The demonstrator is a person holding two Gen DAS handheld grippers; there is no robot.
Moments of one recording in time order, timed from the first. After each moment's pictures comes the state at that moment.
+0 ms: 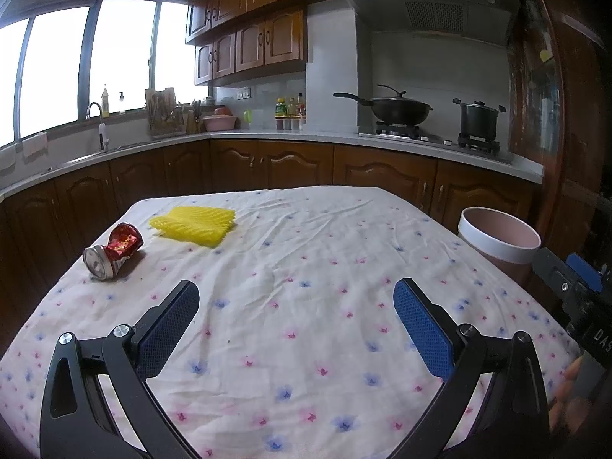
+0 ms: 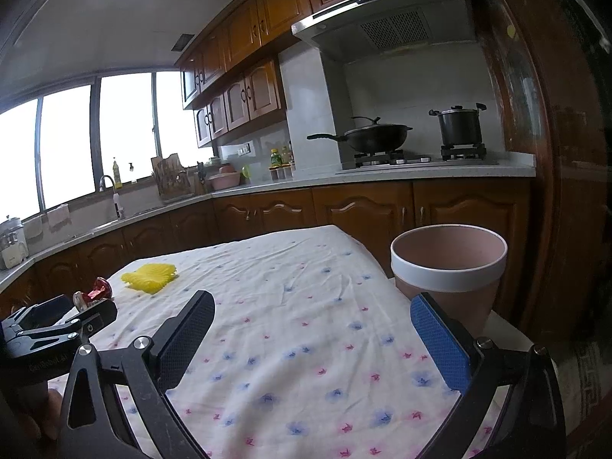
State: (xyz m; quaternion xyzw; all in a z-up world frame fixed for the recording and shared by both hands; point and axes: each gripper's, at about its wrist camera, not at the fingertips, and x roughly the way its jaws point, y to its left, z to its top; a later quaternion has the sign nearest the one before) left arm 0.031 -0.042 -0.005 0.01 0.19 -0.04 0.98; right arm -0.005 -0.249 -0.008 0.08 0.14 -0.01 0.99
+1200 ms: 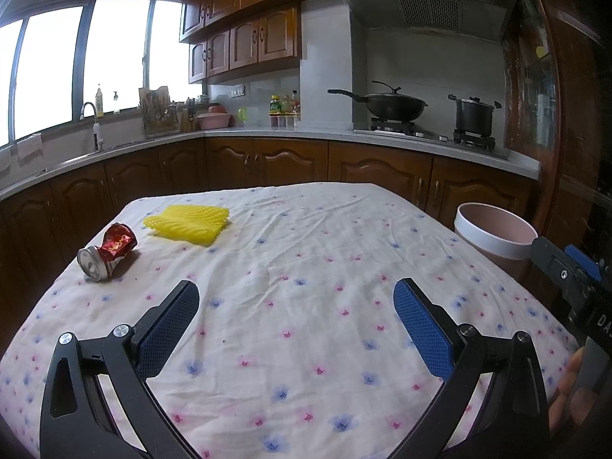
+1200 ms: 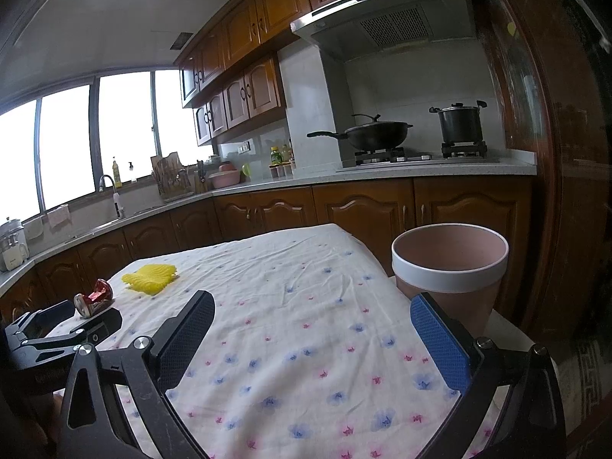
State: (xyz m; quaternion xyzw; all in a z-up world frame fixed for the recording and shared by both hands) left arm 0.036 -0.042 -0.006 0.01 0.20 -0.05 0.98; right arm -0.005 -0.246 -0.006 0.08 0.15 -0.01 0.99
